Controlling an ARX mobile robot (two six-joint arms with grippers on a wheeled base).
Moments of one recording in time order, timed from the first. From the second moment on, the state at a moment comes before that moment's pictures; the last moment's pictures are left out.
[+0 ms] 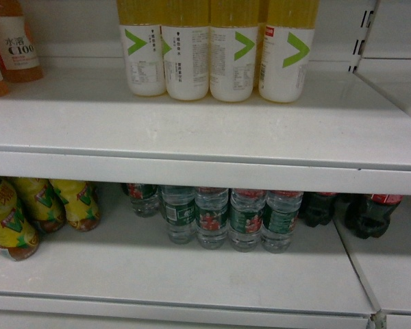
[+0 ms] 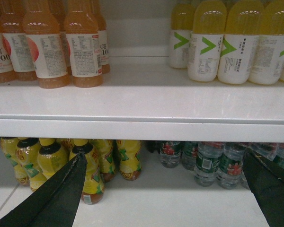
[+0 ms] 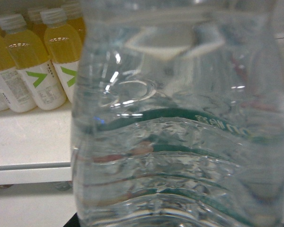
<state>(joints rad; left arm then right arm) 0.00 0.01 0.01 0.00 0.00 0.00 -0.05 0.53 0.39 0.01 -0.05 0.13</state>
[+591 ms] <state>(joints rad) 0.00 0.01 0.01 0.00 0.00 0.00 -0.05 0.53 0.39 0.01 -0.05 0.13</state>
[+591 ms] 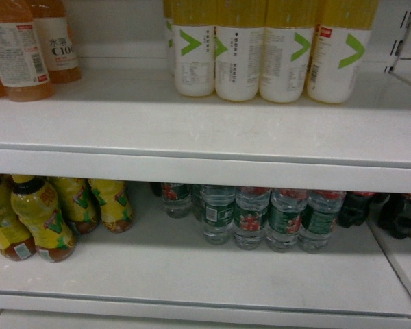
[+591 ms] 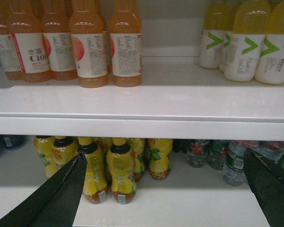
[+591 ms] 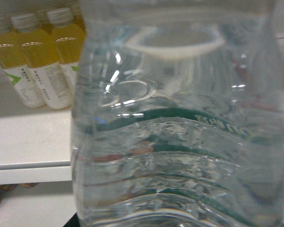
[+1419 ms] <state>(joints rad) 0.00 0.01 0.01 0.00 0.00 0.00 -0.05 0.53 0.39 0.01 -0.05 0.13</state>
